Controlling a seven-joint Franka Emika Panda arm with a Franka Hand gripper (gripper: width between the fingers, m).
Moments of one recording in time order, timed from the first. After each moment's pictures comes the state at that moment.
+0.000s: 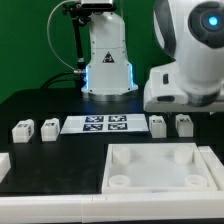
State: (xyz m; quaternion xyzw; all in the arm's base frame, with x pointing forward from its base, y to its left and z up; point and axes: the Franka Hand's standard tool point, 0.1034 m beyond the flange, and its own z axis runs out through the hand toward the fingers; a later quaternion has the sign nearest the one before) arm 0.381 0.168 0.029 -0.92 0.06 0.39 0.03
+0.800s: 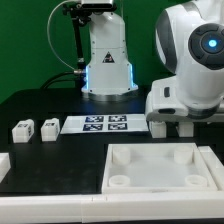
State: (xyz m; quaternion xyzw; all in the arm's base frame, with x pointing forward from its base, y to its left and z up) arm 0.371 0.172 0.009 -0.92 0.06 0.39 0.03
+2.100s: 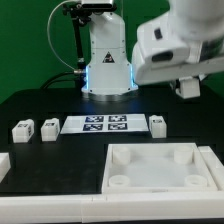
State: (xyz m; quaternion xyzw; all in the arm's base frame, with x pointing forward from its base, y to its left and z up) arm 0.475 0.140 0.124 -0.96 -0.02 0.26 0.06
